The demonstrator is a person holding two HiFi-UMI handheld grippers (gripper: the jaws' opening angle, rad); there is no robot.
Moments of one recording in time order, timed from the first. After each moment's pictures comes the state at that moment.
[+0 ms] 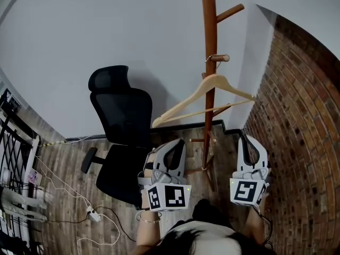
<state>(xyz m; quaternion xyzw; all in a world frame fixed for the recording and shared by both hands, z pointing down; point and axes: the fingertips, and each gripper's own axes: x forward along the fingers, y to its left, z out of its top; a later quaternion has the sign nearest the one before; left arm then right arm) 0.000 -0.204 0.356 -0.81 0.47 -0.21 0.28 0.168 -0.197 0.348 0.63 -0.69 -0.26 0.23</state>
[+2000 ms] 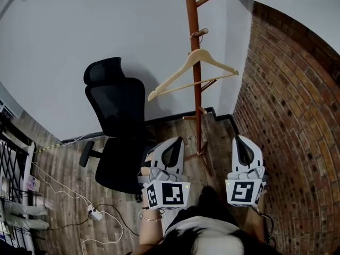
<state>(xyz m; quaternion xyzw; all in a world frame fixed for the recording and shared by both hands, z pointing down) -0.008 -0.093 0.363 -0.84 0.44 -0.17 0.27 0.139 -0.067 0.363 0.64 -0.70 -0.22 0.24</state>
